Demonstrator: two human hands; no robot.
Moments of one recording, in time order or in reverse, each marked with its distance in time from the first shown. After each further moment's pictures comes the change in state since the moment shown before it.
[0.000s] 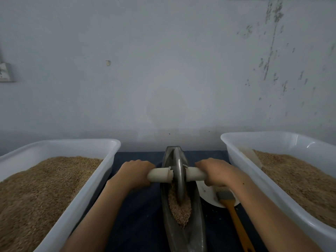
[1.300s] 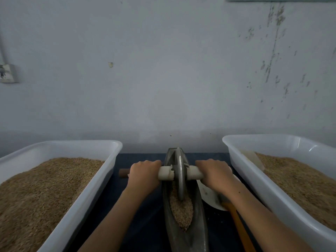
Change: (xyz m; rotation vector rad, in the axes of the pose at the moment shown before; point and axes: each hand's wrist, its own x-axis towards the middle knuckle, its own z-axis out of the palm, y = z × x) left_hand 0.002 0.024 0.014 -0.008 0.347 -0.074; right_hand 0.013 -0.003 0.023 -0.020 0.333 0.052
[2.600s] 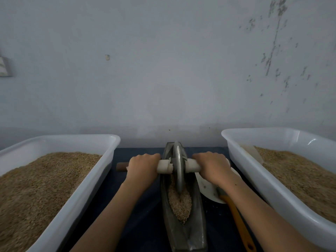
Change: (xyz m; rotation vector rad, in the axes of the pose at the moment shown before) left_hand 0.003 0.001 0.001 0.039 -0.008 -0.003; right_hand 0.001 -0.005 -0.007 -0.015 -0.036 0.038
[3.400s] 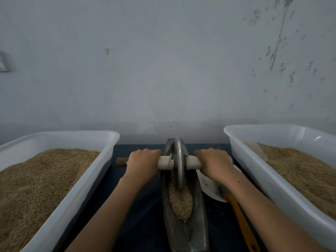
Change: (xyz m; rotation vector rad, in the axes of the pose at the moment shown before) left_hand 0.007 -0.003 0.001 0.024 -0.003 0.016; right_hand 0.006 0.004 0.007 0.013 0.049 -0.024
